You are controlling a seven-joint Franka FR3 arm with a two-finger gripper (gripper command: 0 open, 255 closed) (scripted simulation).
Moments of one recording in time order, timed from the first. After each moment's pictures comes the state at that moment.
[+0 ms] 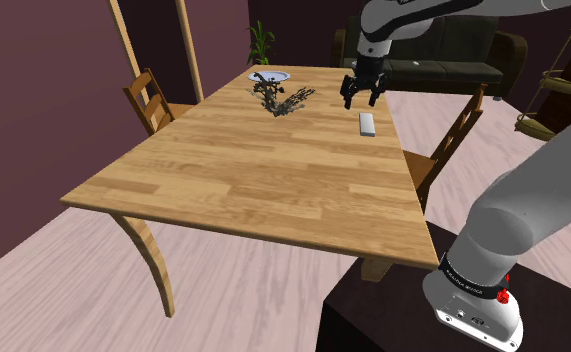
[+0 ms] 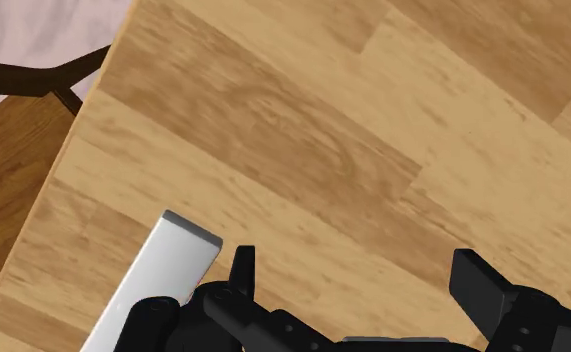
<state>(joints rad) -0.16 -0.30 -0.20 -2.15 -0.05 1.93 0.15</state>
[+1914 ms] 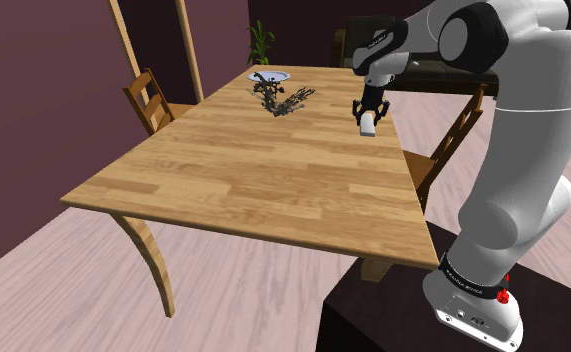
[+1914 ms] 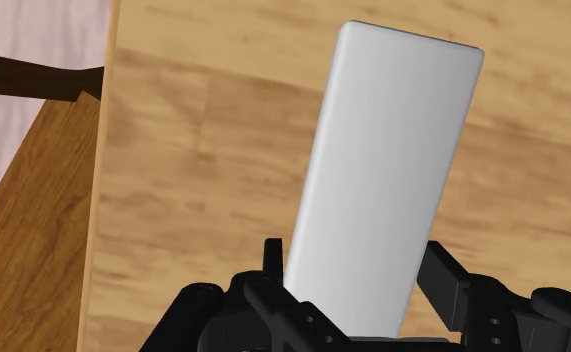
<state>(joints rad) -0.33 0.29 -0.36 -1.80 0.14 2.06 0.12</state>
